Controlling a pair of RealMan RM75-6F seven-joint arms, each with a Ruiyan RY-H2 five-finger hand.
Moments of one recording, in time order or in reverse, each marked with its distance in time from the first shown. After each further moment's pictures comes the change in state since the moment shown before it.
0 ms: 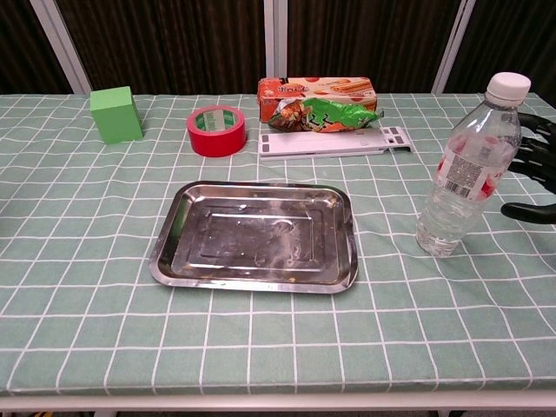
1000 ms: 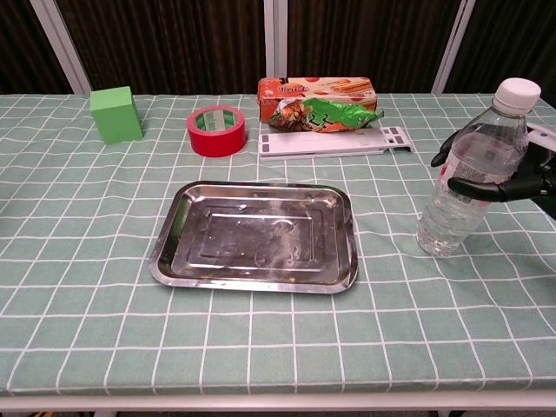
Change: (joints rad) left arm -0.007 -0.003 -0.004 0.022 -0.012 -0.010 -0.025; right arm 0.091 -0.017 0.040 -0.088 0.066 -0.080 -0.107
